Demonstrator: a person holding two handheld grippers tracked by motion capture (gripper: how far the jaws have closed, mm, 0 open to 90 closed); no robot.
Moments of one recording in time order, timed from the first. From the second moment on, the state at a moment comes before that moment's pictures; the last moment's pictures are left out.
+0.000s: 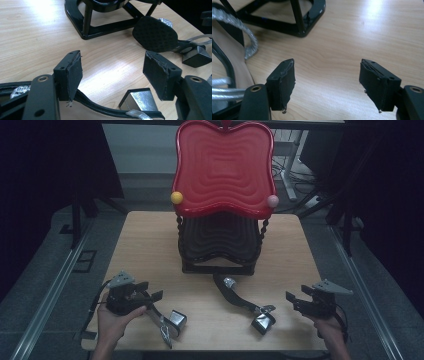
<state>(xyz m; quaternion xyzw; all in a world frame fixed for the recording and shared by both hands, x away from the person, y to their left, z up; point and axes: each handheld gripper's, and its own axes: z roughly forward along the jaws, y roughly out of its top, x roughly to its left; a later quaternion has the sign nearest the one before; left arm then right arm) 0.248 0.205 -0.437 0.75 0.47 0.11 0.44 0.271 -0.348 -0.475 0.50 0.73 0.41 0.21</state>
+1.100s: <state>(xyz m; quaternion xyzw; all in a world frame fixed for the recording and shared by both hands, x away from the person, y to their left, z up) 0.245 0.233 -0.474 0.74 0.55 0.11 0.37 0.287 -0.339 -0.483 0.49 0.75 0.41 0.19</state>
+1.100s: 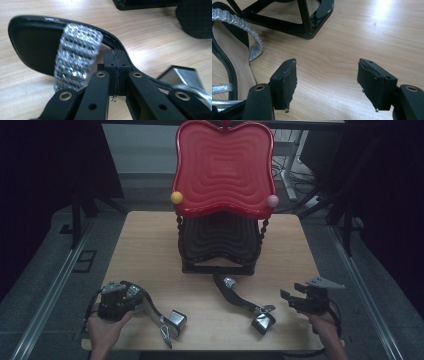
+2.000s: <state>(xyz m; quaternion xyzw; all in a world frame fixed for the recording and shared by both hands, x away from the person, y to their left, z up) 0.297 0.158 -0.458 0.76 0.51 0.05 0.39 0.282 -0.337 -0.486 0.49 0.76 0.39 0.19</state>
